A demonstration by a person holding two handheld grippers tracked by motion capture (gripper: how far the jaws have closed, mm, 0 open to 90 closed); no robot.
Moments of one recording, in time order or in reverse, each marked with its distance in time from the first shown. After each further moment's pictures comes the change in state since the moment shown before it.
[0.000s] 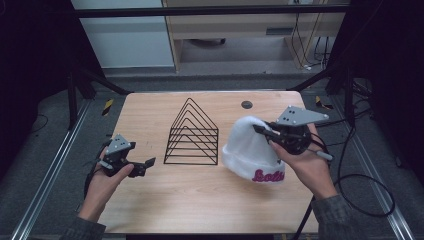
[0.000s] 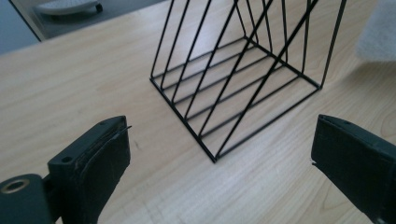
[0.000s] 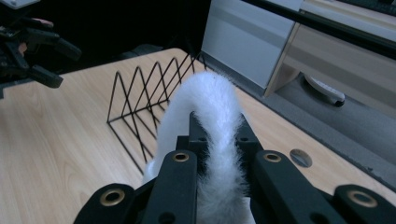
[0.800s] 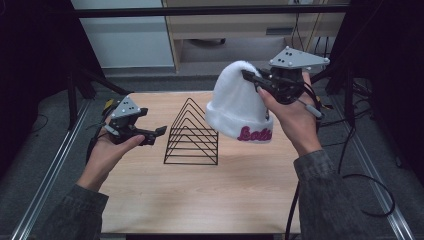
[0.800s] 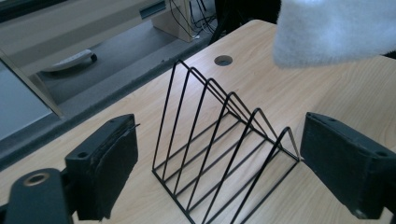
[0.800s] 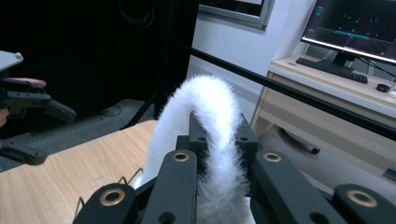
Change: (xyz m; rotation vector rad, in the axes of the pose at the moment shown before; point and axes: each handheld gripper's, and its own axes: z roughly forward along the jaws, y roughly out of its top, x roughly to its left) left arm -0.013 0.111 -0.007 -0.075 -0.052 0.135; right arm -0.028 0.108 0.018 -0.194 -0.078 0.005
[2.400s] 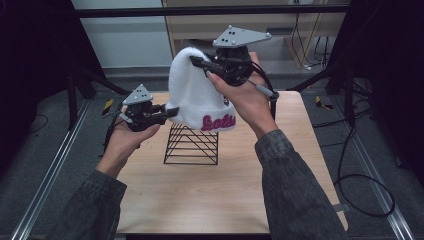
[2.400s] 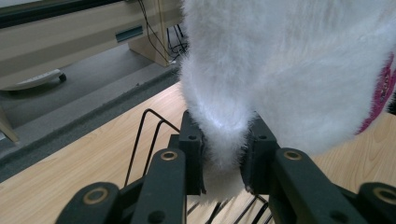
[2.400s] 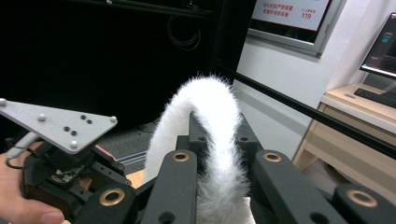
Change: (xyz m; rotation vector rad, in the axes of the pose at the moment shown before) left arm -0.003 0.024 0.029 -0.100 -0.085 -0.048; right arm 0.049 0.051 0.070 -0.065 0.175 -0.030
